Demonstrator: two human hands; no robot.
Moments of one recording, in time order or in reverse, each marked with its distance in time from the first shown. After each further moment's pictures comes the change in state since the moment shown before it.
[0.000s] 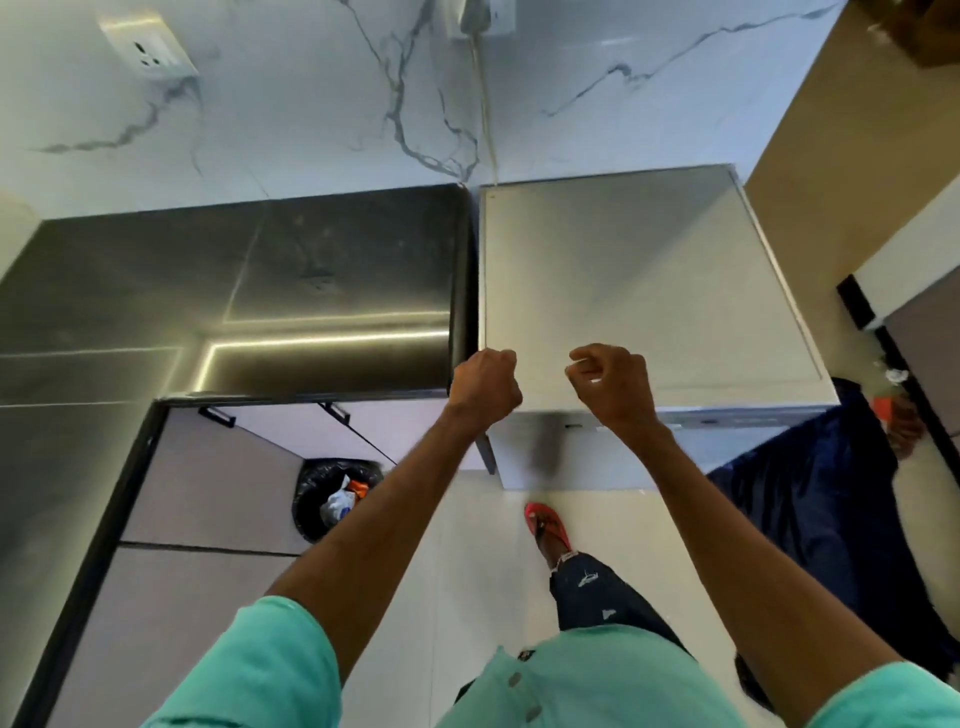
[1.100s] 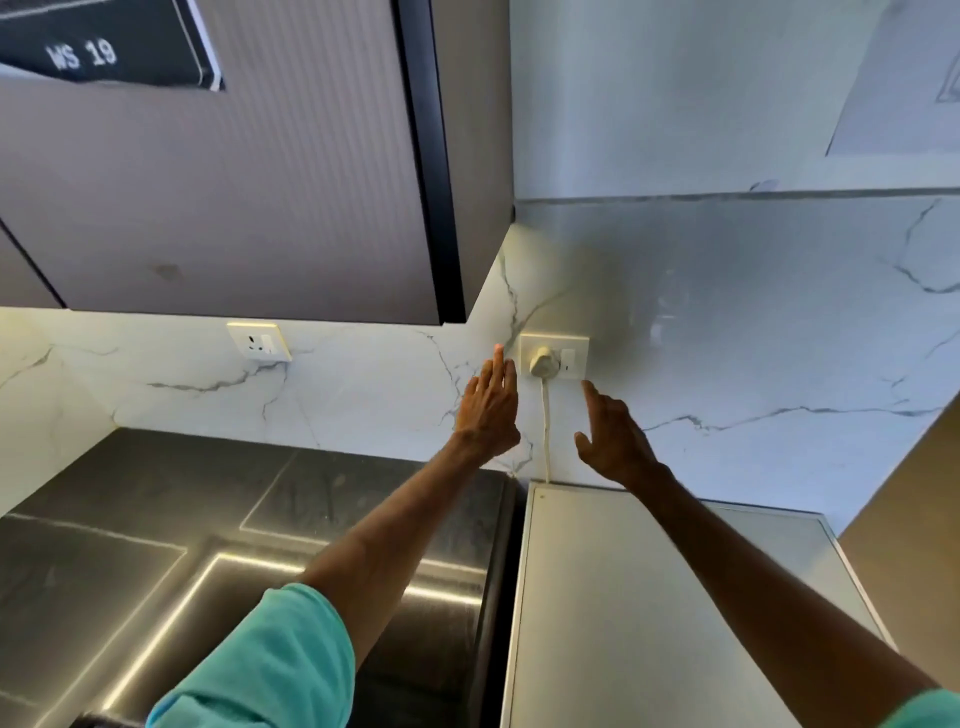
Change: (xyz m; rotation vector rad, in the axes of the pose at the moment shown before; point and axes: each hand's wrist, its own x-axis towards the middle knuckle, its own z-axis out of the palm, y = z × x) left_hand 0.375 -0.065 -0.253 0.216 0.423 0.038; right_hand 0.439 -0.169 -0.007 -0.330 -0.097 -0.437
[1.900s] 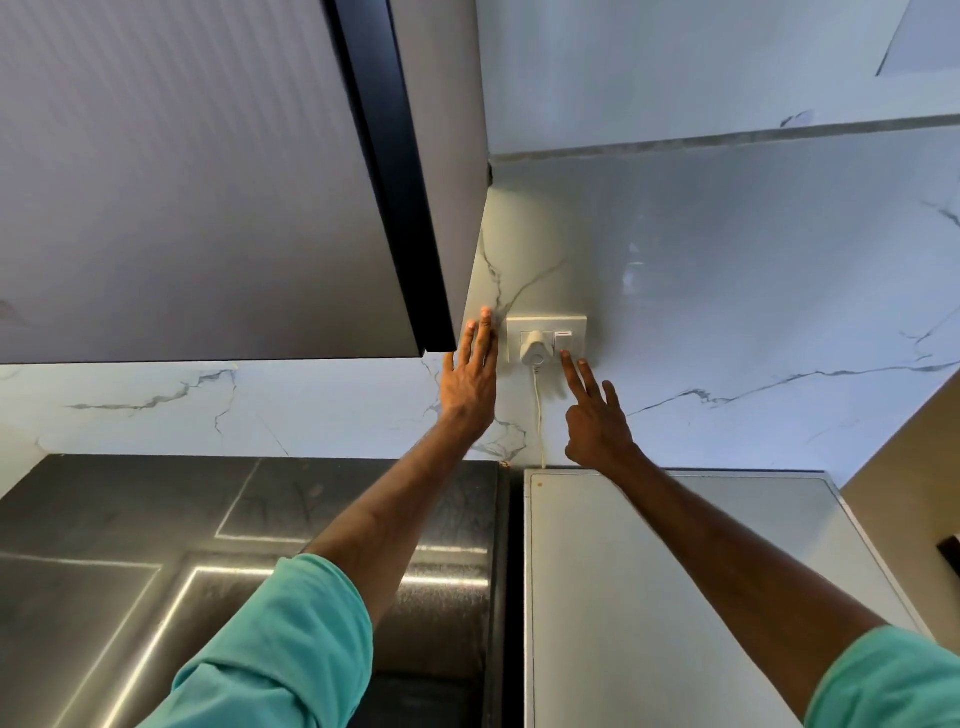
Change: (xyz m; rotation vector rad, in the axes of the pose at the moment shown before) left_hand 0.082 -0.046 0.062 0.177 -0.034 -0.003; right_hand 0.060 0.014 0.067 -0.439 -0.124 0.007
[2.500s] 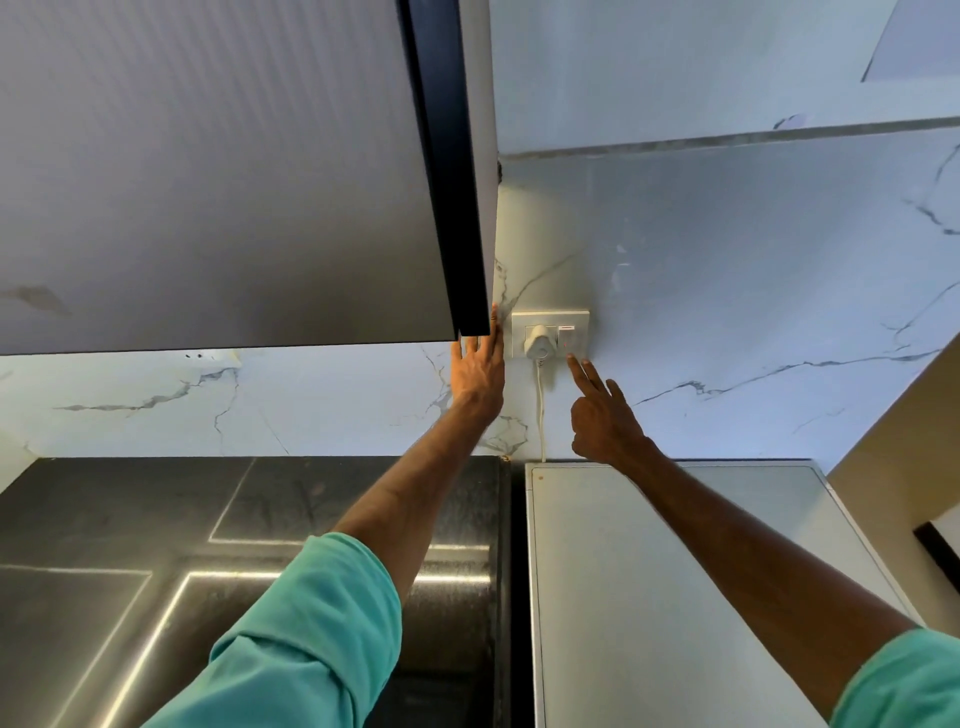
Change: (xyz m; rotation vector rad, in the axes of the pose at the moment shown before) left_hand 0.001 0.002 -0.016 0.029 -0.050 -0.001; right_hand -0.015 -0.003 -0.013 0.018 -0.029 -0.036
